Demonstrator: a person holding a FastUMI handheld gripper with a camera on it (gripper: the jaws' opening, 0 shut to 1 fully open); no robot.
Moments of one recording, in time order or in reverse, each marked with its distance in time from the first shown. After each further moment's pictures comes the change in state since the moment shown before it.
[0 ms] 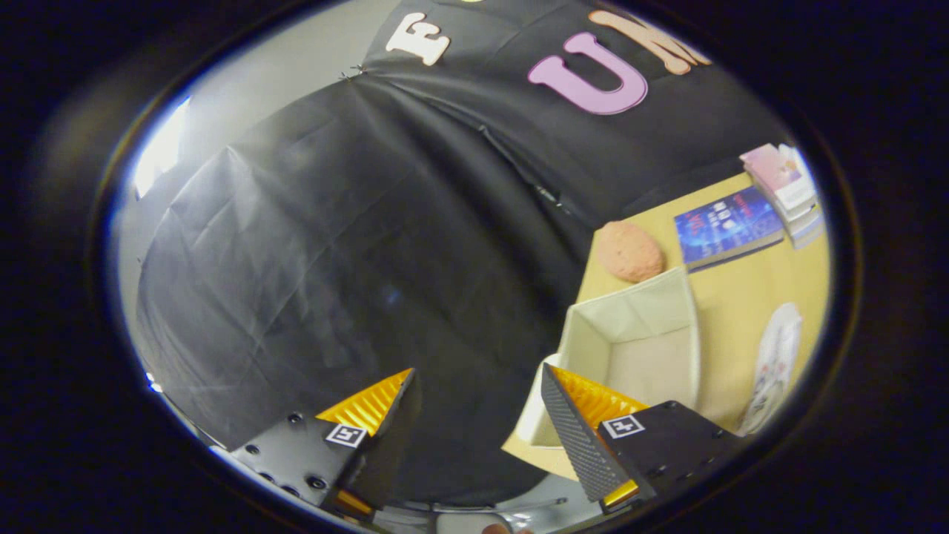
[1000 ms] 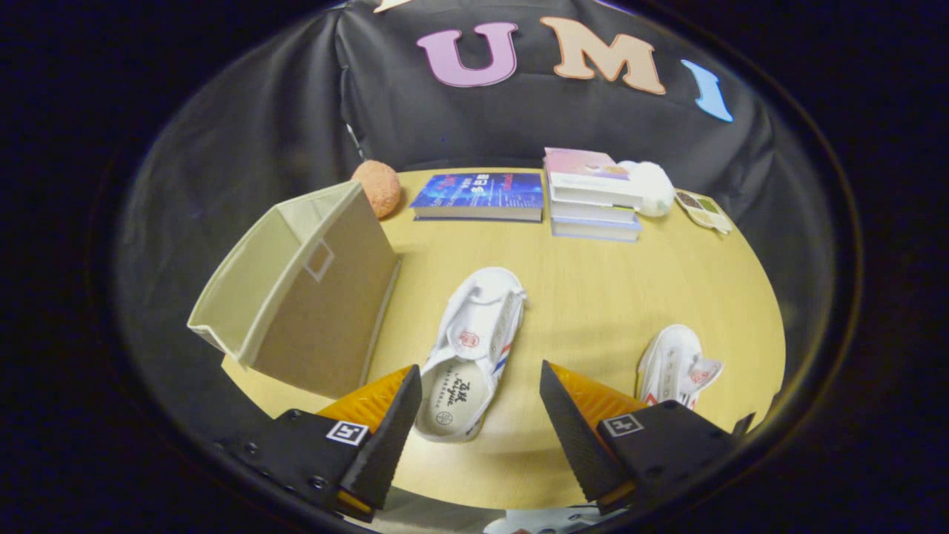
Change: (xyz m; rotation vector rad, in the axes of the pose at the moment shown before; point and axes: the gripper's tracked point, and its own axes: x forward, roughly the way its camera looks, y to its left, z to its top) arm -0.110 -0.307 -0.068 -0.266 0.159 -0.732
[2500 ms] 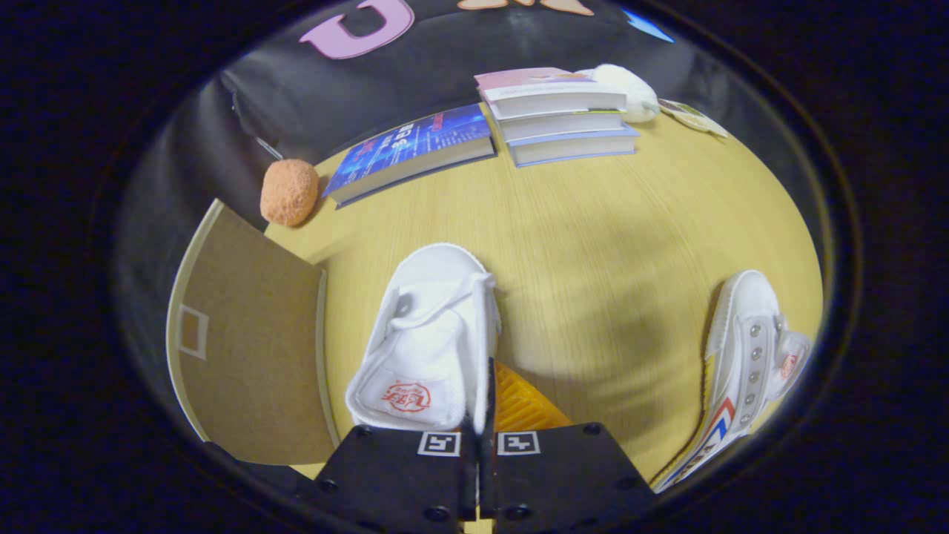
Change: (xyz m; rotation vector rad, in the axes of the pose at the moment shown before) arm 0.102 -0.019 -0.004 0.344 0.212 0.004
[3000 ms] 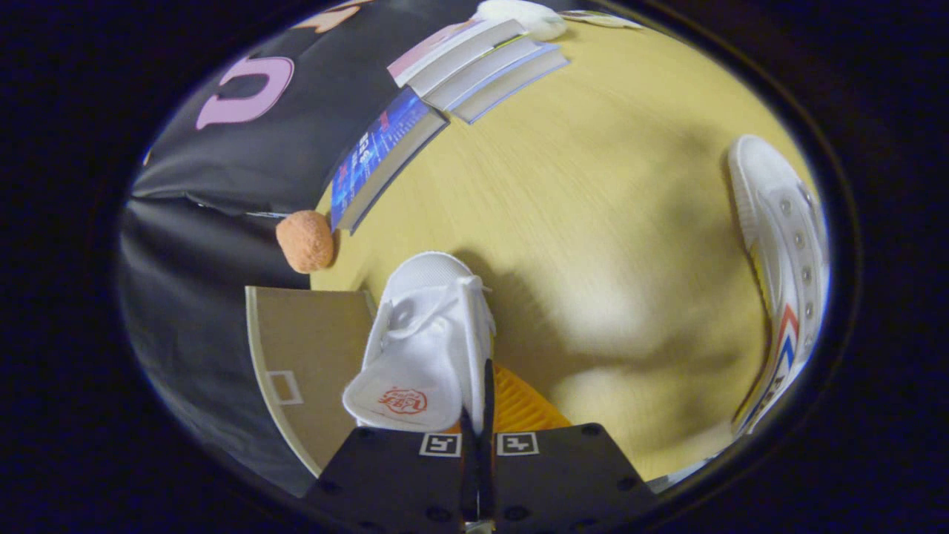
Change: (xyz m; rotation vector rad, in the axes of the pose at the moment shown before) arm -0.038 0.030 -0.020 0.433 0.206 0.243
